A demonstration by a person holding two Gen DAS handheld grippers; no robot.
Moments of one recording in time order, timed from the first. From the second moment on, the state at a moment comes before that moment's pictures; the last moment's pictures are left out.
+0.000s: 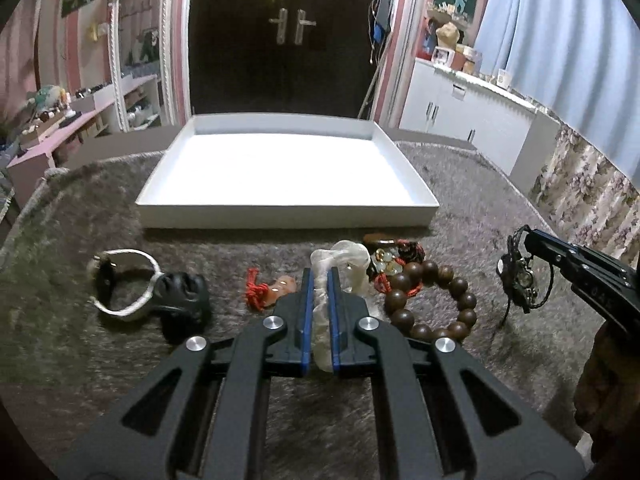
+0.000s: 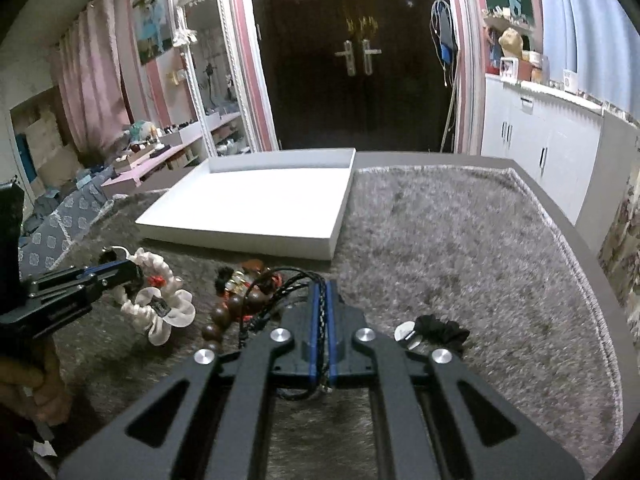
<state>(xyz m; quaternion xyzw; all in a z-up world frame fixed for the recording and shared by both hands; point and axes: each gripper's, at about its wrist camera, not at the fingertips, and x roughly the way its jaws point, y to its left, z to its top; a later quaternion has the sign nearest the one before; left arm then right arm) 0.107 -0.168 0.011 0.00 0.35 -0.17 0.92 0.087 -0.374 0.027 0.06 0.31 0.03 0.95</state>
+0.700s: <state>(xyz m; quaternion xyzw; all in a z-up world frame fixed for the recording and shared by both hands) 0.131 -0.103 0.083 0.02 0.27 -0.12 0.95 0.107 -0.334 0.094 0.02 0.25 0.06 0.97</state>
